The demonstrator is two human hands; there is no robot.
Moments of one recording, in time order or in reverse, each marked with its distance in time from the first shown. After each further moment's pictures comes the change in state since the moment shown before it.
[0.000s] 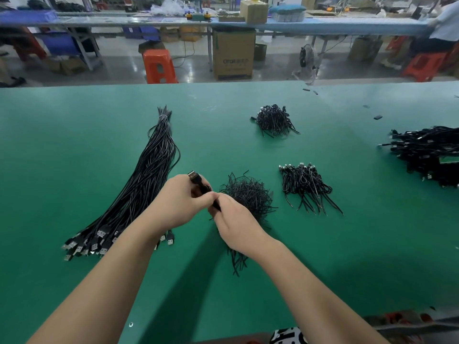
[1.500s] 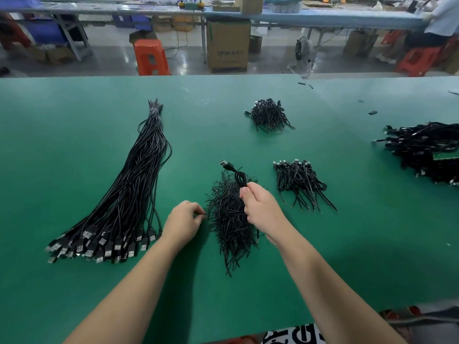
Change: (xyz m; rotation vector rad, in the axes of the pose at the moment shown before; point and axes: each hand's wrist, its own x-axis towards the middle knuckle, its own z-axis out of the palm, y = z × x) left_hand 0.020 -0.096 0.107 0.165 -0.035 -0.185; right_hand 0.007 0.064 -0.024 0.434 0.206 0.322
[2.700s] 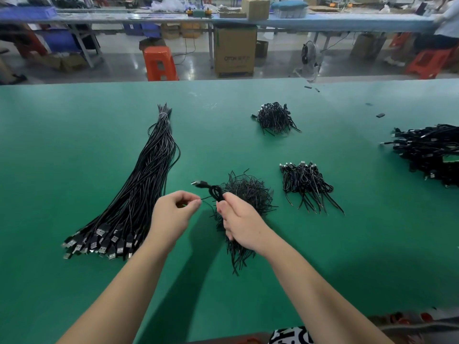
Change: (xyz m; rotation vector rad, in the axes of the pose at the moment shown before) left_hand -0.043 0.031 -0.067 -0.575 0.246 -0.155; right_hand -0.025 -0.022 0.040 0.067 -0.270 -0.130
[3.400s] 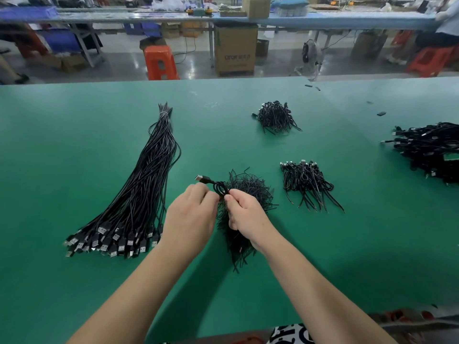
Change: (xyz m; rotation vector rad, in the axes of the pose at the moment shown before) left_hand -0.030 0.023 0.016 0.698 0.184 0.889; right_hand 0.008 0.008 0.002 0.173 0.181 0.073
